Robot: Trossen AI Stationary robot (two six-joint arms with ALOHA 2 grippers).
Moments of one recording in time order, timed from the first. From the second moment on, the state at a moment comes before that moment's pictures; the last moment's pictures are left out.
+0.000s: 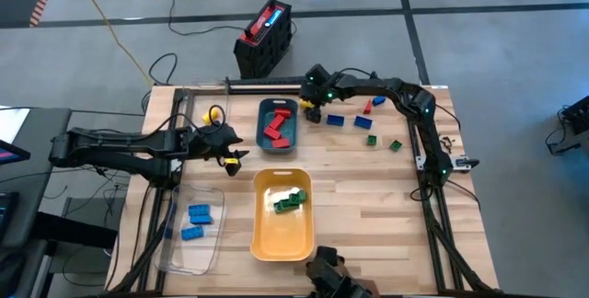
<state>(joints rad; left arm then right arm) 0.13 0.92 0.59 -0.33 -0.29 -0.27 -0.66 2.16 1.50 -0.29 -0.15 -0.47</state>
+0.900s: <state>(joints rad) 0.13 0.92 0.59 -0.31 -0.29 -0.11 -0.59 1.92 1.50 -0.60 -0.05 -0.50</state>
